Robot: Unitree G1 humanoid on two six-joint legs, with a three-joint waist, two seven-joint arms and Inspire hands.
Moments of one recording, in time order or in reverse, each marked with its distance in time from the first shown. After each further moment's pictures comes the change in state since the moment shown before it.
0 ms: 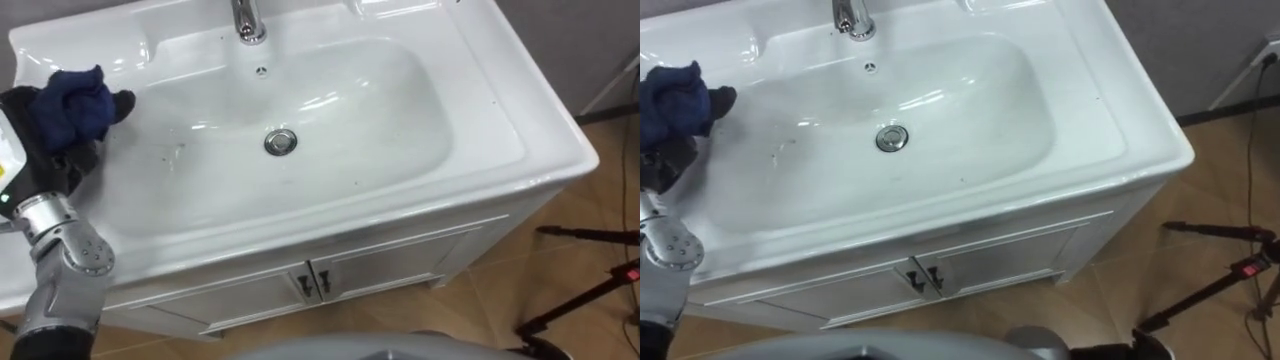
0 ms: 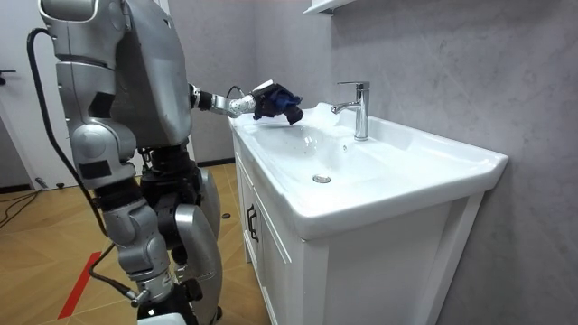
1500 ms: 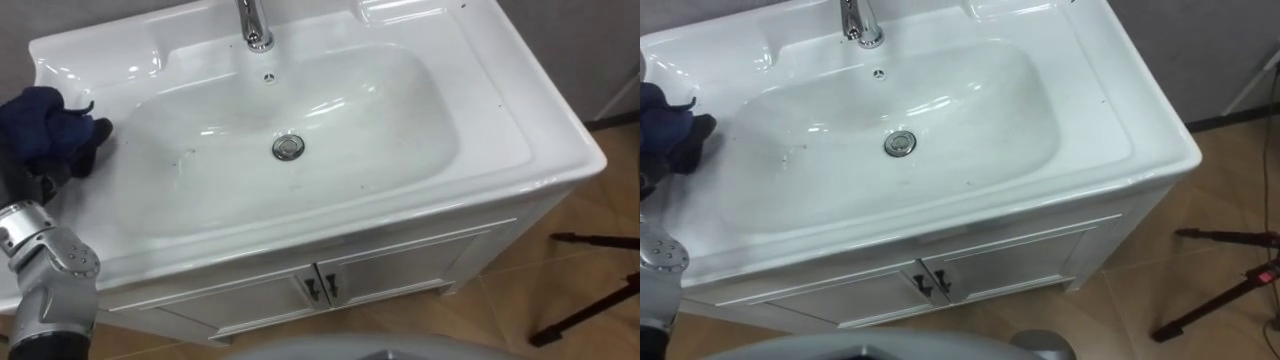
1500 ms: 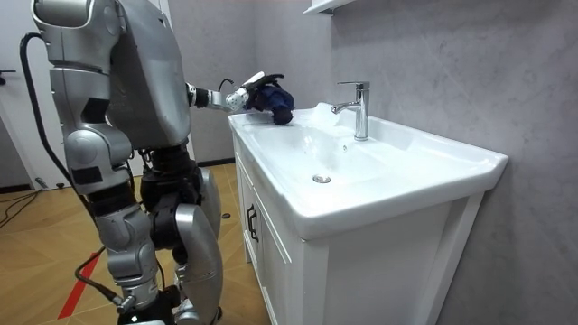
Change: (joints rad) left arm 0.010 -0.039 0.050 -0.046 0.085 0.126 -0.002; right arm 0.019 0.001 -0.066 0.000 -0.165 0.107 -0.002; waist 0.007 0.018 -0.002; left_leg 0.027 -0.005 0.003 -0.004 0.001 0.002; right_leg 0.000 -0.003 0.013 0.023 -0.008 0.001
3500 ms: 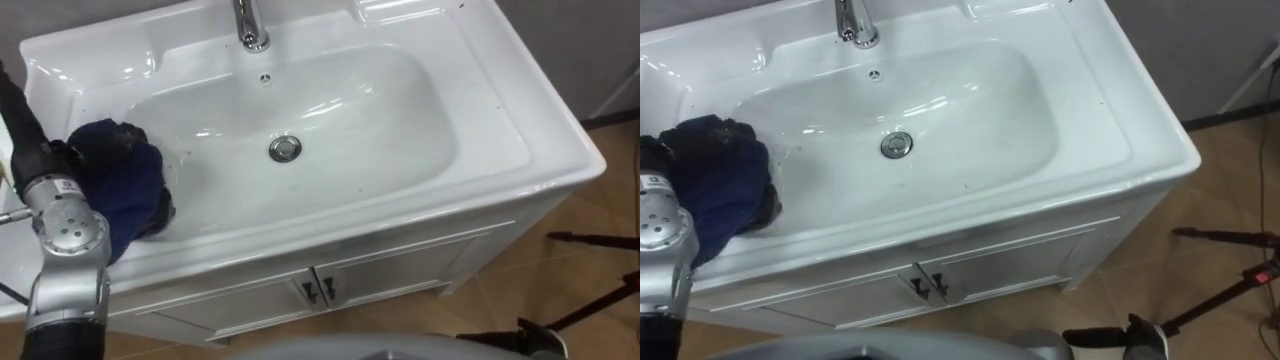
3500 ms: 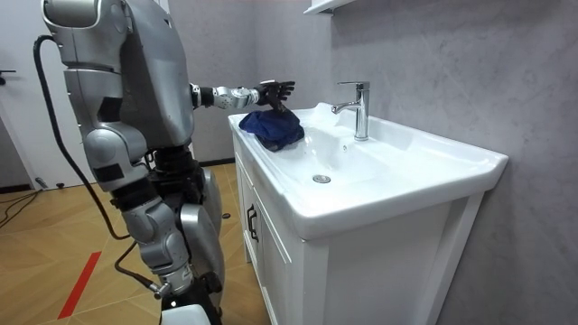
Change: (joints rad) left arm -0.037 -0.055 0.002 -0.184 -0.595 -0.053 -0.307; right arm -0.069 0.044 -0.003 -0.046 0.141 -0.107 -0.038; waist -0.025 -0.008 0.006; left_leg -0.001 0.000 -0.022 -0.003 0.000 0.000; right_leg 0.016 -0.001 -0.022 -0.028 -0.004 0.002
